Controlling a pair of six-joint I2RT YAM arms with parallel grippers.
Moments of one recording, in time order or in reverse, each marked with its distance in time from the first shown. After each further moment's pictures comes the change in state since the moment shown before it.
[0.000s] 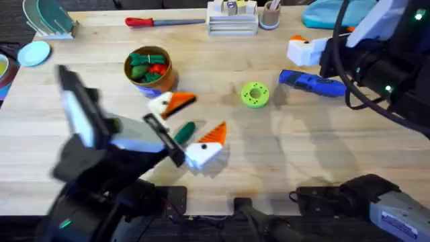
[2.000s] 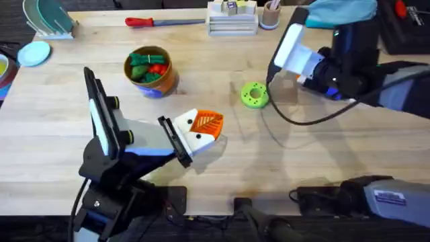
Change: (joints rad) left arm 0.000 0.000 -0.186 0.303 0.190 0.000; right arm -0.142 0.498 -0.045 0.194 0.043 -1.147
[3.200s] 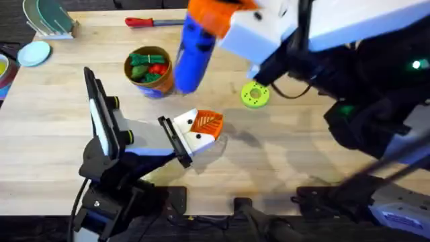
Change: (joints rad) left arm 0.000 0.000 0.000 0.000 0.001 0.000; right arm 0.569 -0.259 -0.028 1.054 -0.638 1.360
